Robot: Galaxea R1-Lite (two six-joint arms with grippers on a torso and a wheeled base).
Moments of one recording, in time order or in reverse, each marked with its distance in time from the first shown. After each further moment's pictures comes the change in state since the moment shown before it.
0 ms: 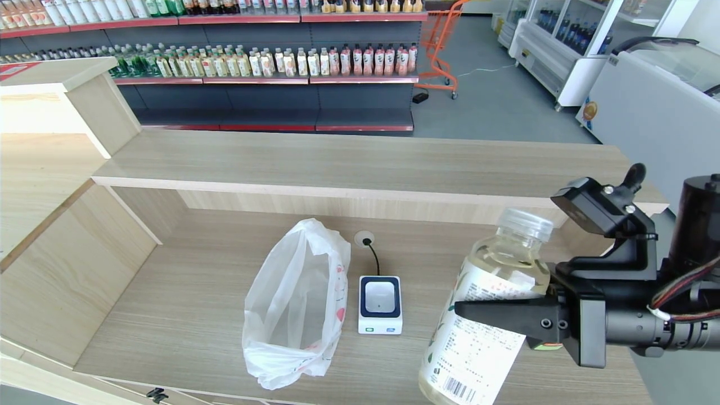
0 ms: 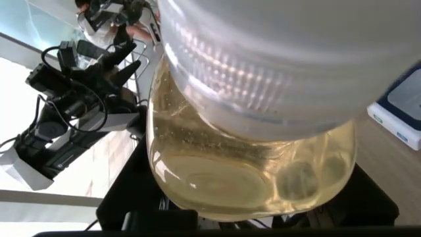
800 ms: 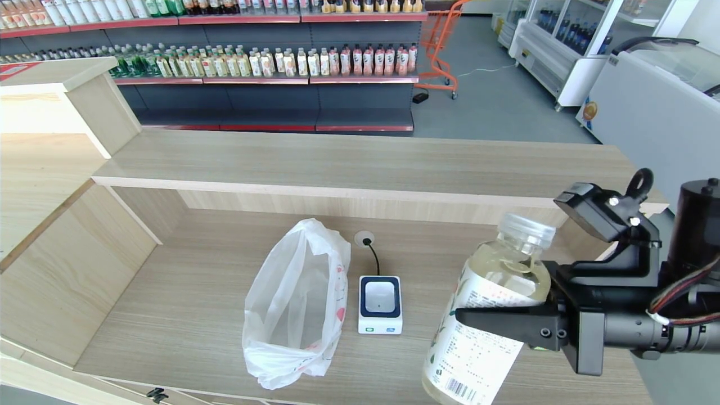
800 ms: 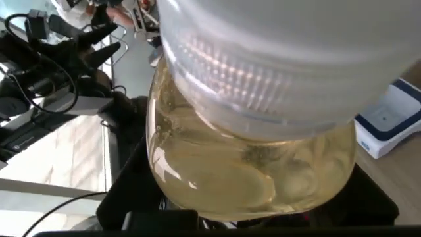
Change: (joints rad) left arm 0.000 0.000 0.000 0.000 0.000 0.000; right arm -0.011 0.004 0.014 0.004 -0.003 -0.144
